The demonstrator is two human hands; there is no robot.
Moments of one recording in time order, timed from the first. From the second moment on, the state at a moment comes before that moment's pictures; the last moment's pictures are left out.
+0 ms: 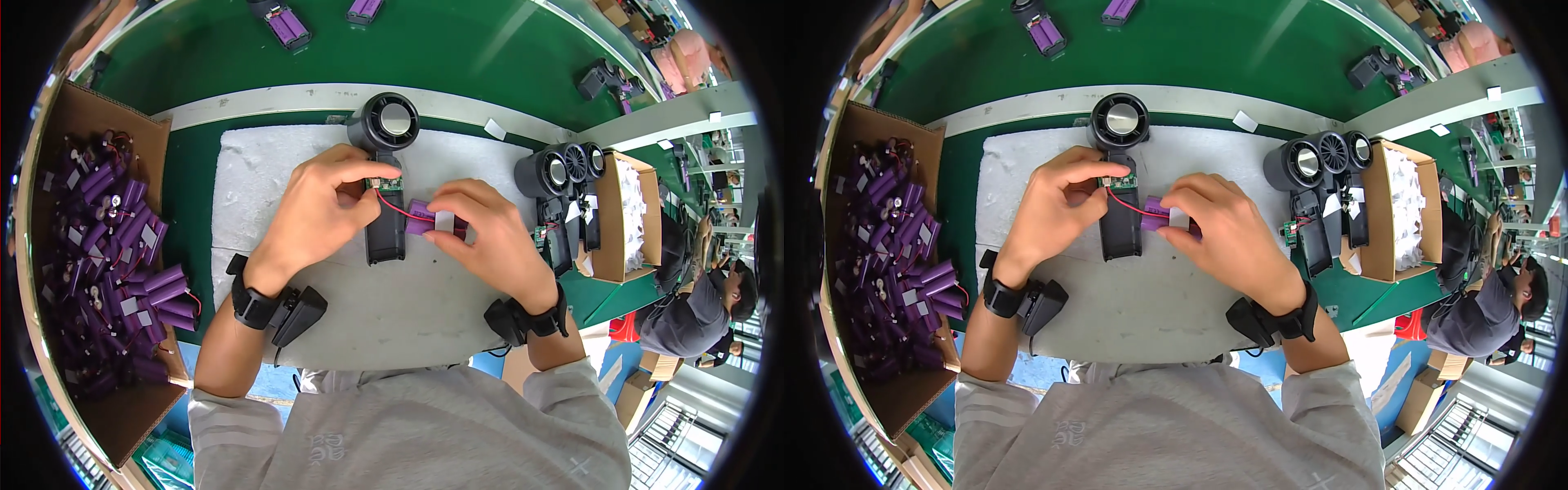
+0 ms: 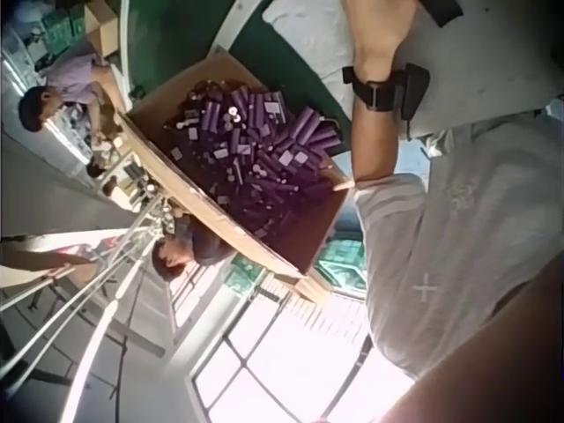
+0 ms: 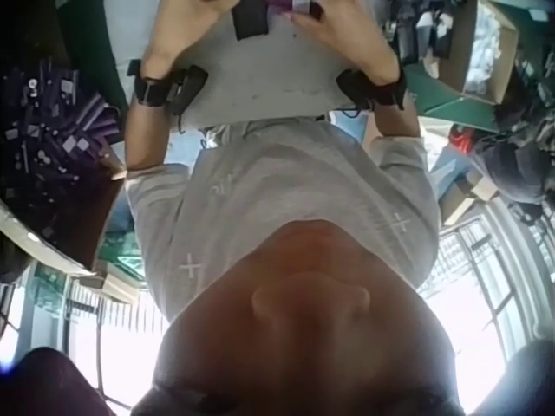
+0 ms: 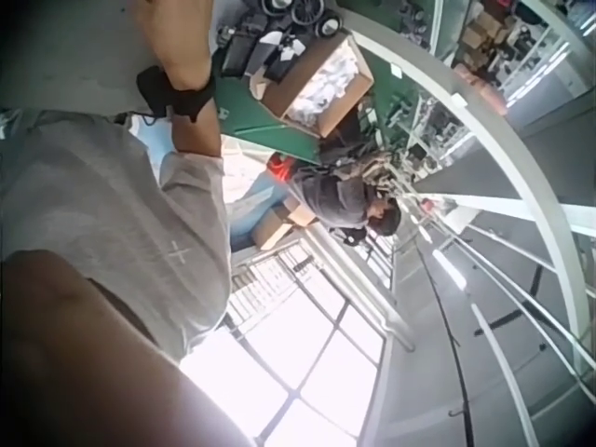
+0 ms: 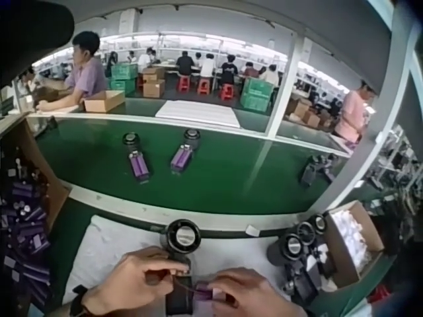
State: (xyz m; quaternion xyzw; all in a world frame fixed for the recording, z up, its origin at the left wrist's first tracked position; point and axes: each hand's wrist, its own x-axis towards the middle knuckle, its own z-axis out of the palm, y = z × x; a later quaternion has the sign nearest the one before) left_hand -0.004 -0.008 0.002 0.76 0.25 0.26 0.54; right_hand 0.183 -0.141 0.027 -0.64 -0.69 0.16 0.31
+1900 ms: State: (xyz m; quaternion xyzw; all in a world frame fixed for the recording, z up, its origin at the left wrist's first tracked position) left_hand -0.004 -0.011 0.005 0.77 0.26 0.25 0.53; right_hand 0.164 -0.153 0.024 -0.65 -0.72 0.01 0.23
